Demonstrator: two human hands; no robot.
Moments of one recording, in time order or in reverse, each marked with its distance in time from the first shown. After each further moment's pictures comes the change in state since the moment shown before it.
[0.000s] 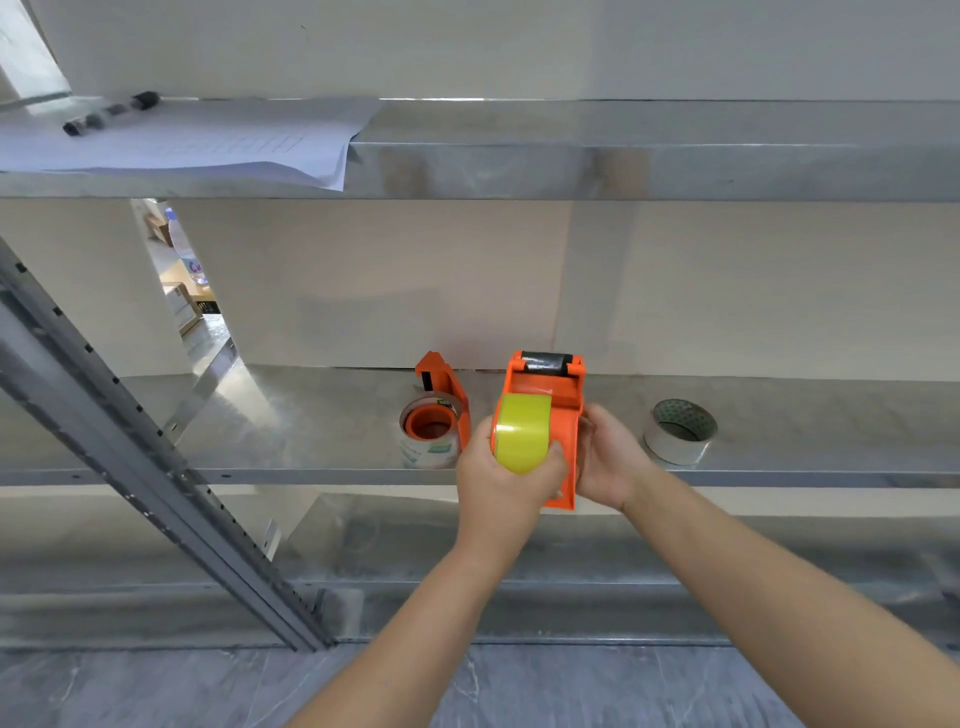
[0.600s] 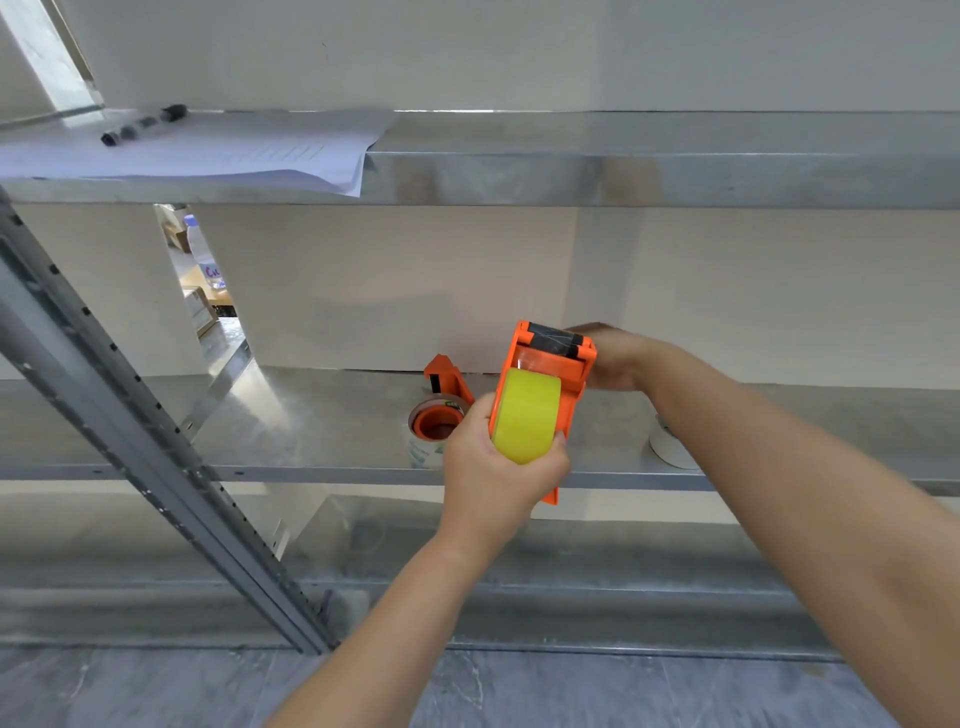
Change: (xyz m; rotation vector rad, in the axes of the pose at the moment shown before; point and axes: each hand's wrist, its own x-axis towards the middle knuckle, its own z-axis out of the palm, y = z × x) left_hand -0.005 0.035 -0.016 0.176 -0.009 0.226; right_hand 0.014 -0.096 0.048 -0.815 0.000 -0.064
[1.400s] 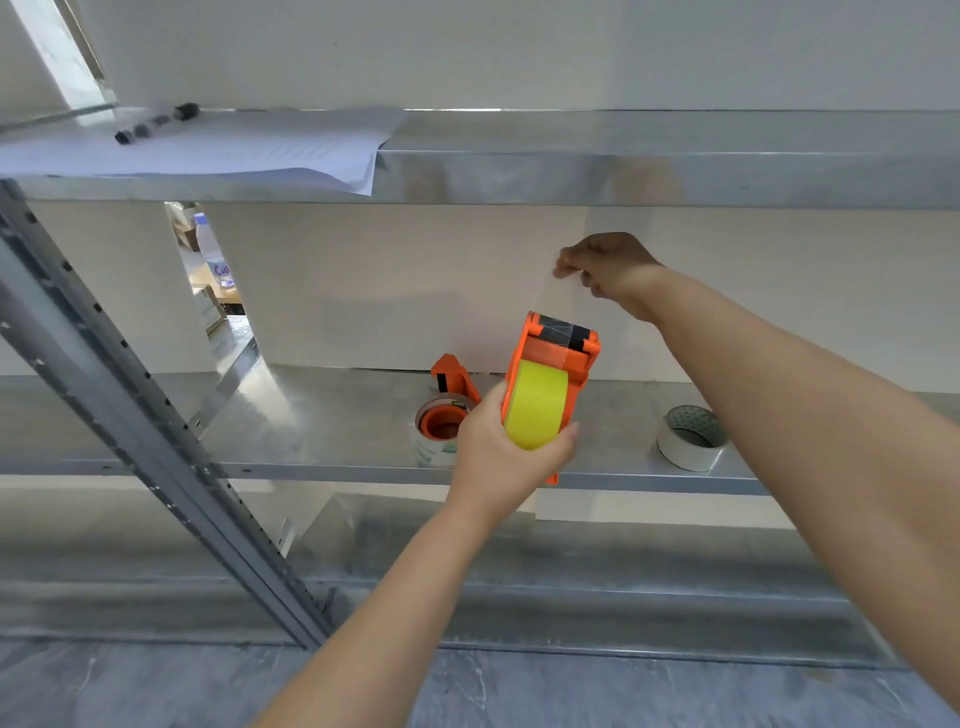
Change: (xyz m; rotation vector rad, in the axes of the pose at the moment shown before) left_hand 0.020 -0.020 0.002 0.023 -0.116 -0.026; right_hand 0.007 -0.069 -0.016 -0.304 0.422 -0.260
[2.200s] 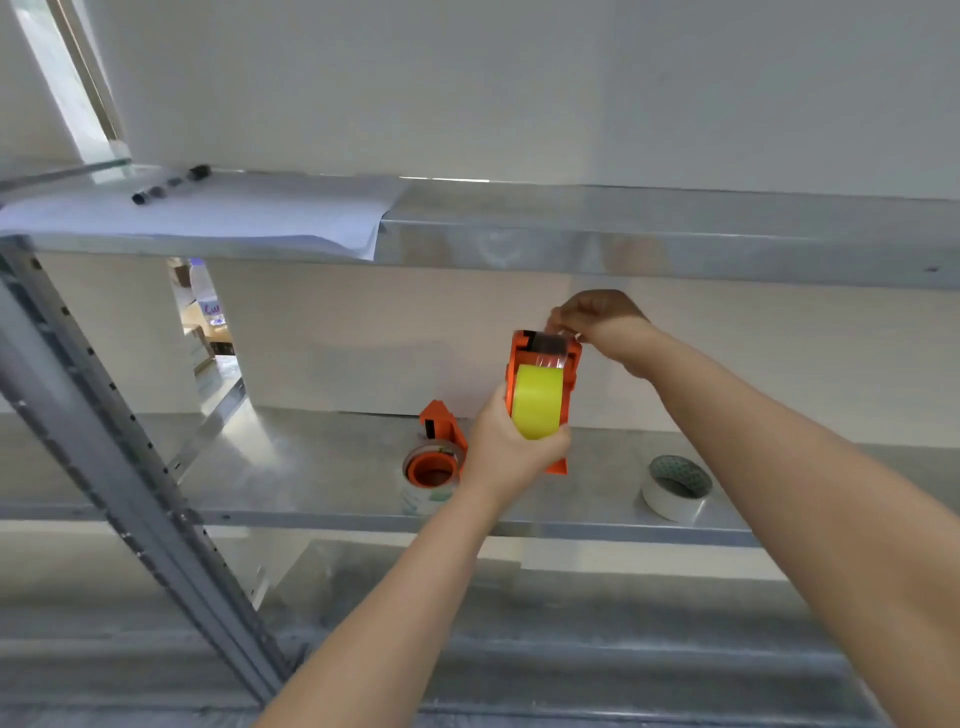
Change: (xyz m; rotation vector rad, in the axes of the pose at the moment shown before) left_hand 0.046 0.015 0.014 -0.065 -0.096 -0.109; right_hand -0.015 -0.010 -0.005 -0.065 0.041 -0.094
